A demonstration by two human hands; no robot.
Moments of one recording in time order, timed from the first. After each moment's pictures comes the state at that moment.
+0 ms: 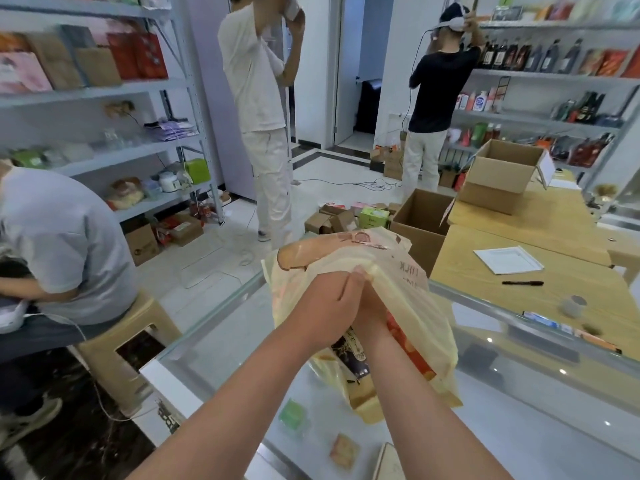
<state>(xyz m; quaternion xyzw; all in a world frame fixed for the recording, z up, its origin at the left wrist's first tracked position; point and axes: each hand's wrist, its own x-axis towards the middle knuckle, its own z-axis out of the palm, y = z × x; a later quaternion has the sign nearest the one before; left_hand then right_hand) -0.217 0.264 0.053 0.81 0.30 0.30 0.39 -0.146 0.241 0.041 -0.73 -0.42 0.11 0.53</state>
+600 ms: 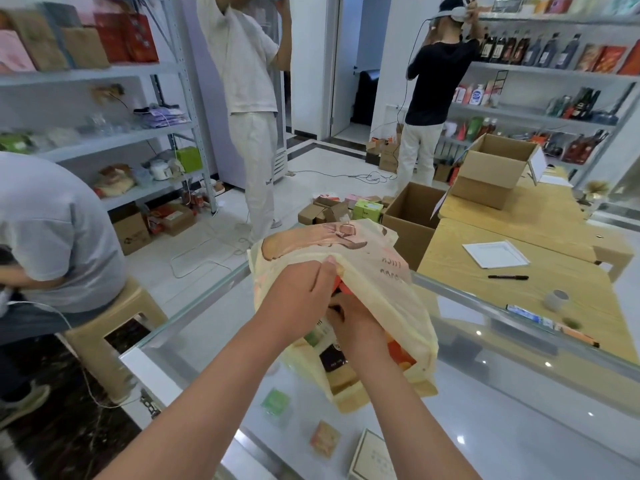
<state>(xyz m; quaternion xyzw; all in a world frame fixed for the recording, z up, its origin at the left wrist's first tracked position) -0.217 0.262 0.051 0.81 0.32 0.34 0.34 -0.100 0.224 -0.042 -0.78 -0.55 0.05 0.29</state>
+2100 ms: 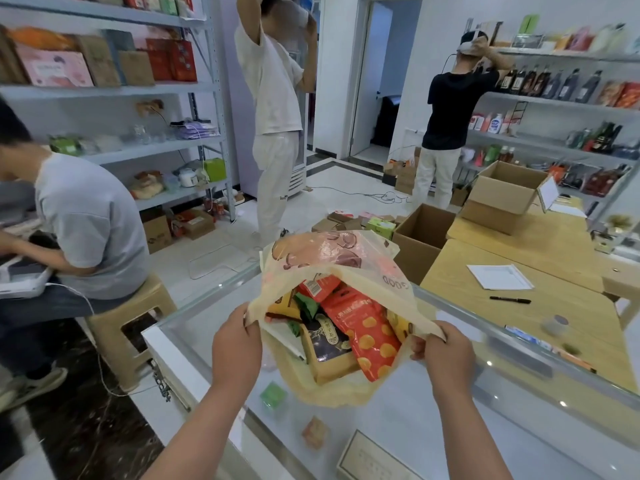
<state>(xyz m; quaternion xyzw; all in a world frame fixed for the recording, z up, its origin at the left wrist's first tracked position) -0.281 0.230 -0.035 0.64 0.57 0.43 0.28 -0.036 0.117 -0.017 -0.78 -0.21 0.15 0.57</state>
